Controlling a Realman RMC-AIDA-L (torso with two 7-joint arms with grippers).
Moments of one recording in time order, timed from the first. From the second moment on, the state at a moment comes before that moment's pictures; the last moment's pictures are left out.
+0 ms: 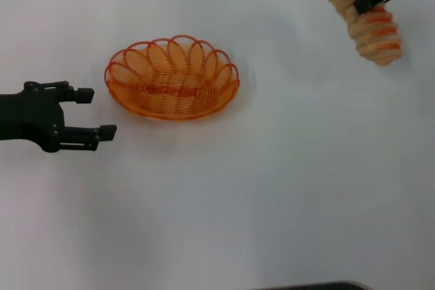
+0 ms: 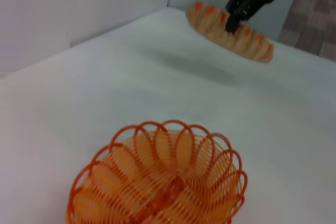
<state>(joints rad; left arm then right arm) -0.44 -2.15 0.64 1.07 2.29 1.73 -1.54 0.85 1.95 -0.77 -0.95 -2.70 -1.54 2.33</state>
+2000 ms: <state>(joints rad) -0.47 -2.16 0.64 1.10 2.24 1.79 -1.54 1.16 2.09 -1.09 -0.67 -2.47 -1.40 1.61</state>
